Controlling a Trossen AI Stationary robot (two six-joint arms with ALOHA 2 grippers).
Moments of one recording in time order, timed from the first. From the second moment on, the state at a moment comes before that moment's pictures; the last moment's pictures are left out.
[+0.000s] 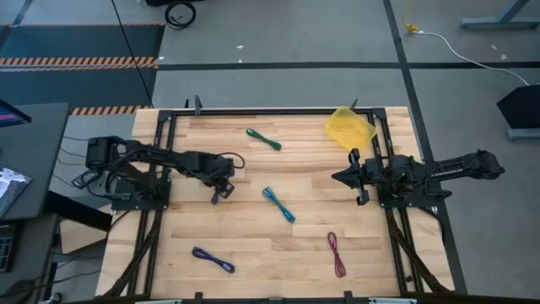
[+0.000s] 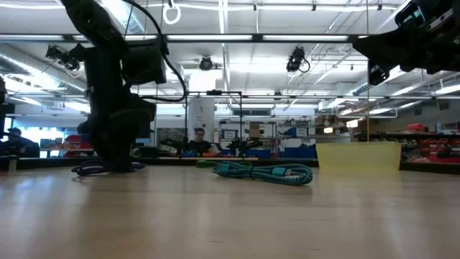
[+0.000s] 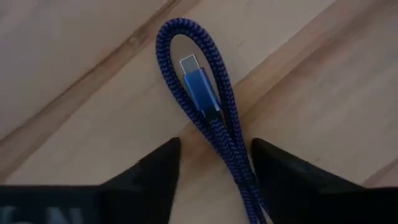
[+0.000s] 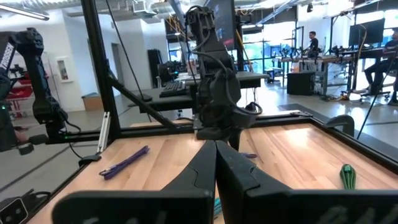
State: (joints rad) left arm 0.13 1.49 0.68 -0.54 -0.11 -0.71; right arm 0.05 0.34 0.01 0.45 0.03 0.08
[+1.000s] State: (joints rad) left arm 0.16 1.49 0.83 -0.74 -0.06 -0.46; right arm 0.05 0.35 0.01 0.42 0.03 0.13
